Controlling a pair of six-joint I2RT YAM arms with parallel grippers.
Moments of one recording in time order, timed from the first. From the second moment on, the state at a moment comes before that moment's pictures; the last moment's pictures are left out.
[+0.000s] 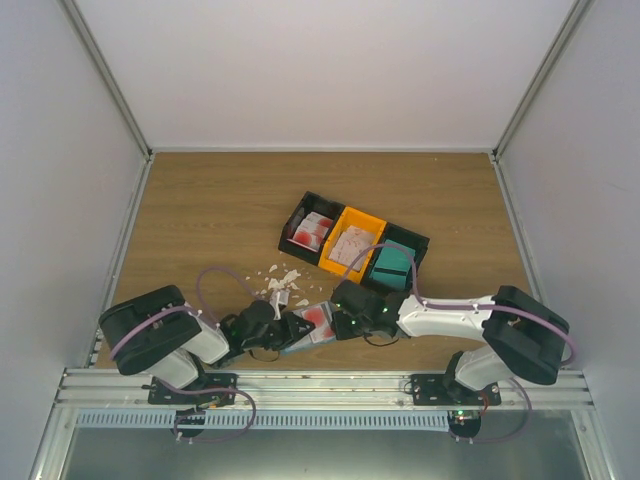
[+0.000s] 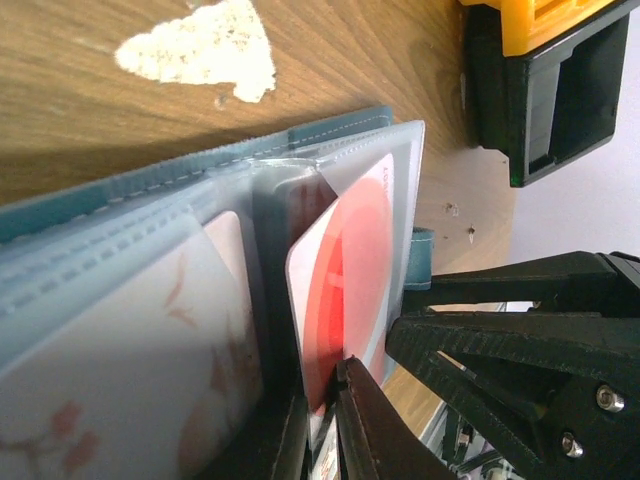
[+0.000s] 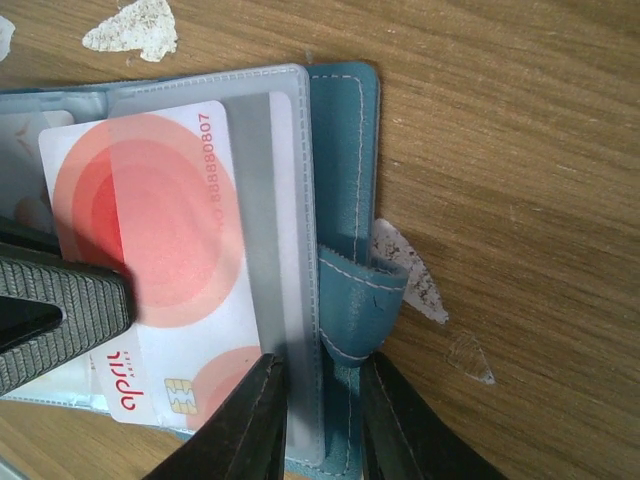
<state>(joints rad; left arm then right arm) -0.93 1.52 0.09 0.88 0.20 -1.32 1.05 1.45 0.61 -0.24 -0.04 0.79</state>
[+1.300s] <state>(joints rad) -0.94 1.49 0.33 0.53 0.19 -1.05 1.06 1.40 0.60 -0.30 -0.07 0.80</state>
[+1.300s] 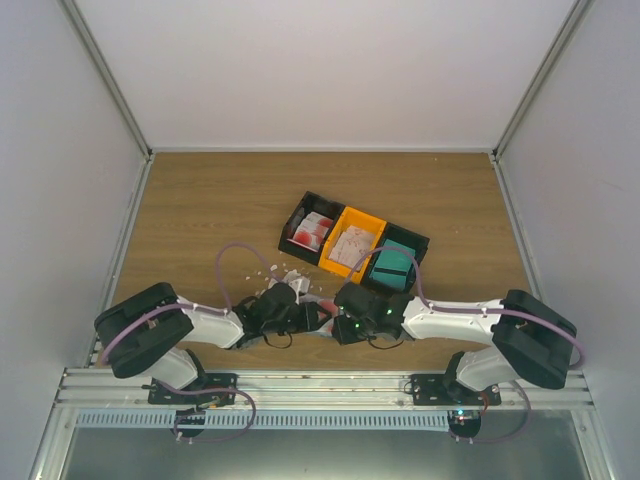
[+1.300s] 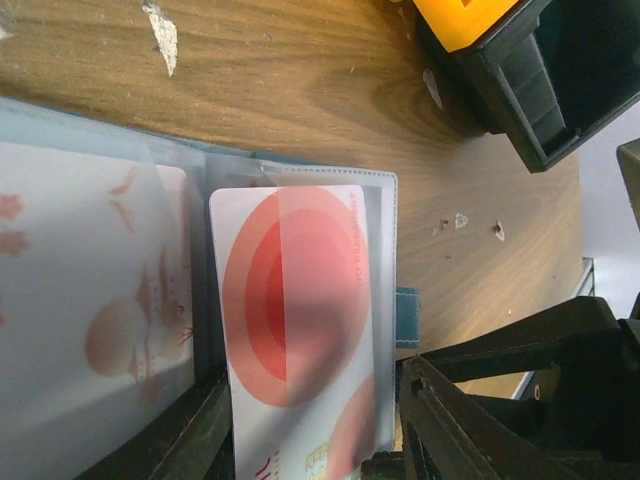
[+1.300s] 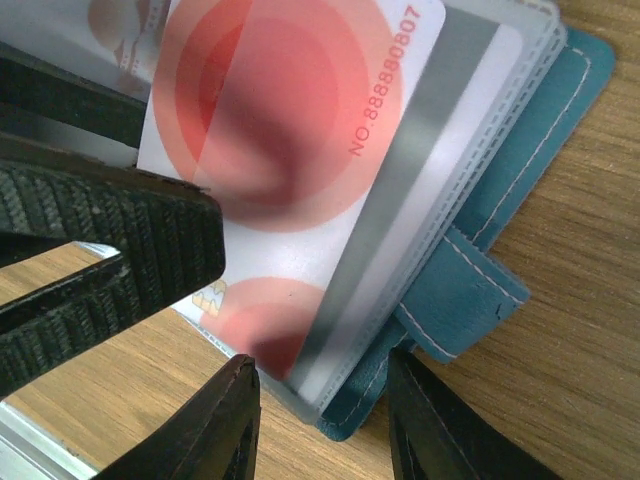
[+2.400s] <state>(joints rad) -0.92 1.24 0.45 -0.12 0.17 -0.87 1.03 1.39 0.57 -0.24 -0.08 0.83</state>
